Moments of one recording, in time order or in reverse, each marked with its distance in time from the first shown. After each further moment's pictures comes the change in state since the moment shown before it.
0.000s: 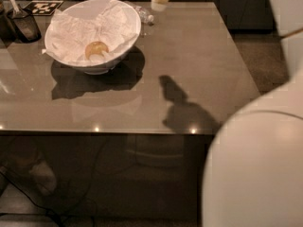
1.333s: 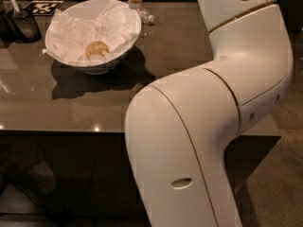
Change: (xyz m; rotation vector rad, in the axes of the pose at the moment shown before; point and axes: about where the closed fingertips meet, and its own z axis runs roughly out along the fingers) arm -0.042 -0.054 0.064 0.026 -0.013 -0.138
